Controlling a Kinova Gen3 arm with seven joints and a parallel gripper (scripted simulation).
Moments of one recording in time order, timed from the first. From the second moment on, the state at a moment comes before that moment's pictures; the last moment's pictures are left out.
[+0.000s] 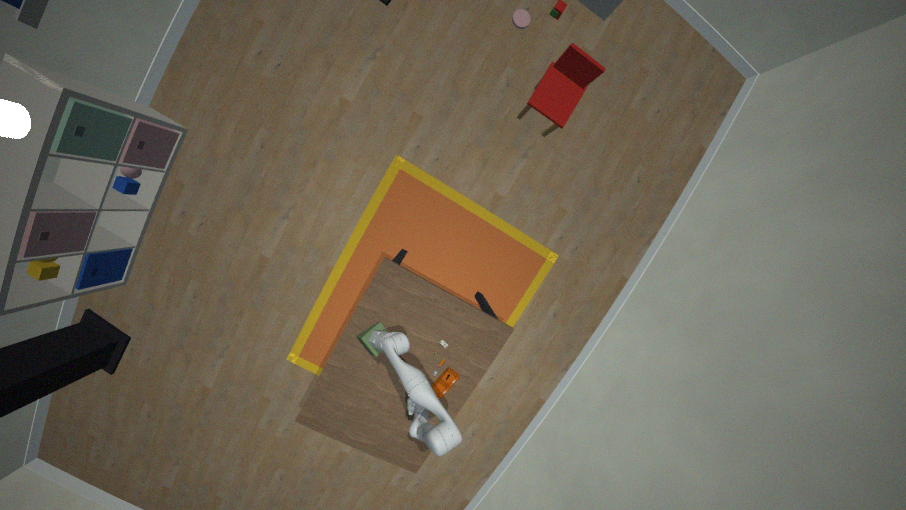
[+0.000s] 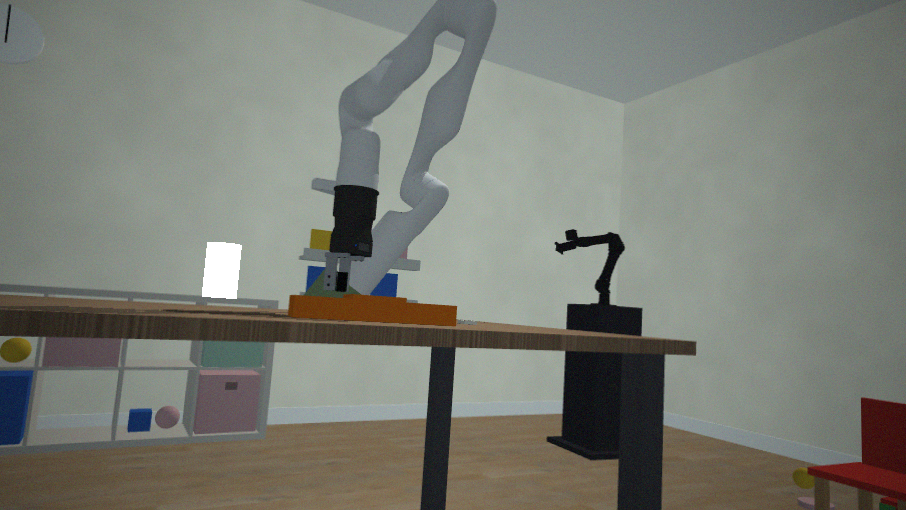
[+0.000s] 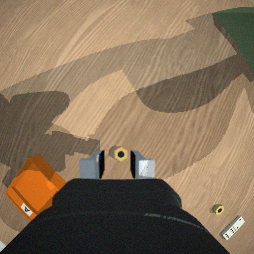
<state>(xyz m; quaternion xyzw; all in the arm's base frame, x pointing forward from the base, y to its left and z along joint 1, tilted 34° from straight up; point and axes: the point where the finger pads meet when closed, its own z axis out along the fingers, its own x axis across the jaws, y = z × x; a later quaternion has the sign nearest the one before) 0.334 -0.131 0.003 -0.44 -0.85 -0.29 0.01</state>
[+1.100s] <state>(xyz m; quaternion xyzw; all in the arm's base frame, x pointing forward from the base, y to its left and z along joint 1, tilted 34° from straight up) 0.340 -0.108 -0.031 -0.44 -0.85 -0.29 0.02</state>
